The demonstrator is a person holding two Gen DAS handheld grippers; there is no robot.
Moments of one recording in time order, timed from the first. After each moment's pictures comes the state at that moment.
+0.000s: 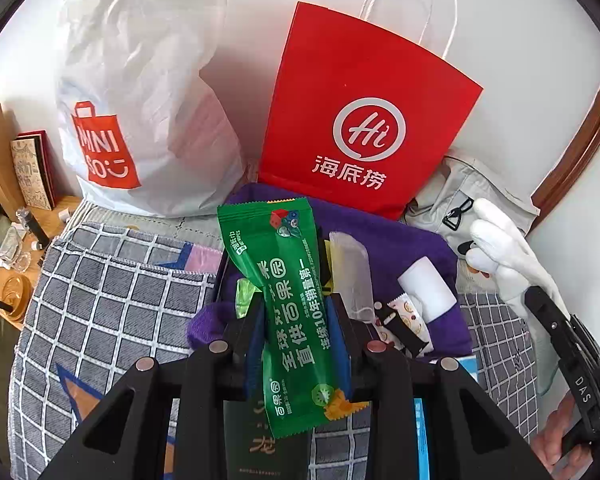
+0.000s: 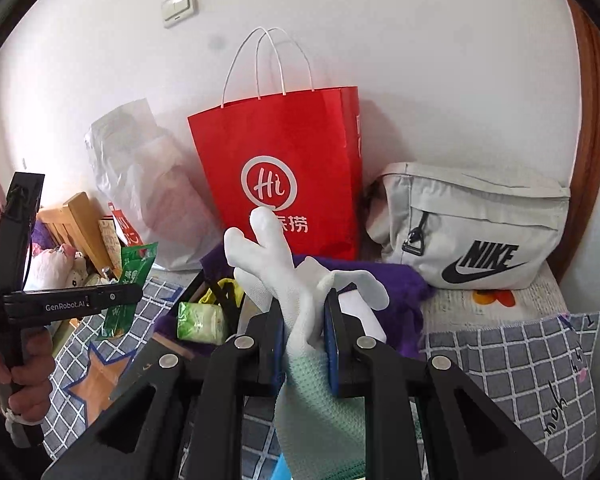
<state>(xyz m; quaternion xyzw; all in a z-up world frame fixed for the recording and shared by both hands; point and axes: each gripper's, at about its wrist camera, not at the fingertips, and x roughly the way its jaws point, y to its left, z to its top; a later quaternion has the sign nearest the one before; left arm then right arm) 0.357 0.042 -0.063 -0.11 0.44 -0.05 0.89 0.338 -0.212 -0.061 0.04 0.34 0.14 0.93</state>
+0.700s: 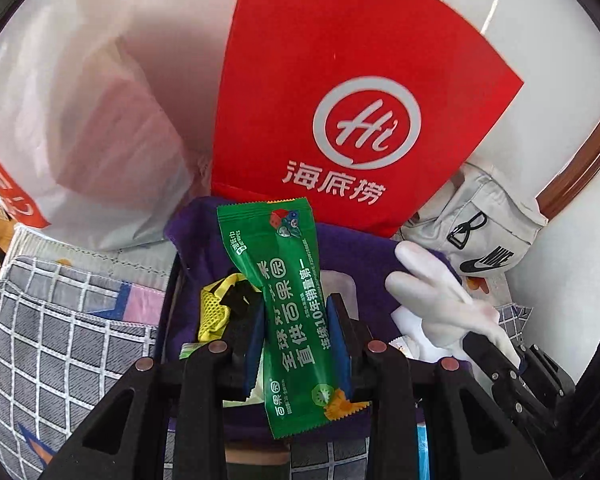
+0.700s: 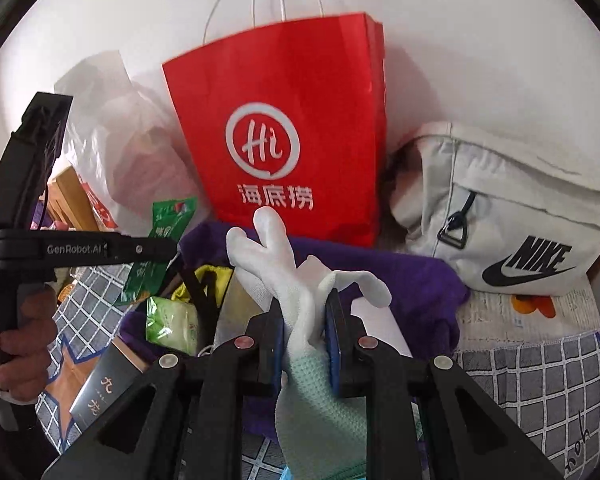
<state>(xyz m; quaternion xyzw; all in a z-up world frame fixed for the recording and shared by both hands) 0.446 0.020 -0.096 -0.12 0.48 -0.09 0.86 0.405 -0.190 -0.116 0.02 0.39 0.17 0.90</state>
